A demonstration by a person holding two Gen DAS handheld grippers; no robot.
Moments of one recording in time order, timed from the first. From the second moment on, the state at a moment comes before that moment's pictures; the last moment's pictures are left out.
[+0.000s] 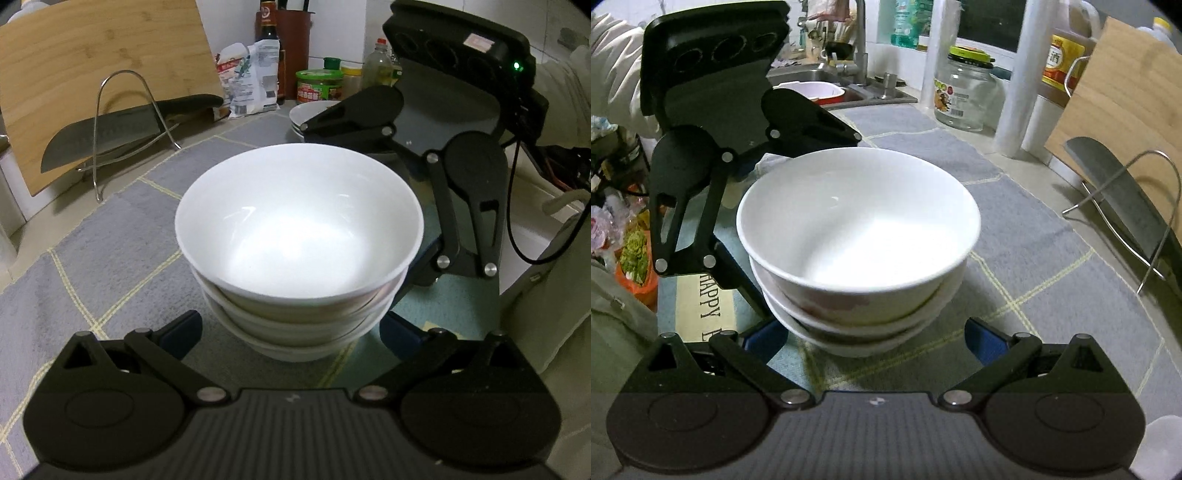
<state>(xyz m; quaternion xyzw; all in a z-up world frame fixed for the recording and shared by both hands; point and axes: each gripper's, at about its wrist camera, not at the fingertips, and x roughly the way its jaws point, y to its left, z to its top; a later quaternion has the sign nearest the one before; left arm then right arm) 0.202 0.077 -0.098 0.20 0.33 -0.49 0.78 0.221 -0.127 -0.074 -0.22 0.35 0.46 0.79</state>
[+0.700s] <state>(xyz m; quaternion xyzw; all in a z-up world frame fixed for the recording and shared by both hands) 0.209 0.078 -0.094 0.21 0.32 -0.53 0.76 0.221 -0.125 -0.063 -0.23 0.35 0.48 0.77</state>
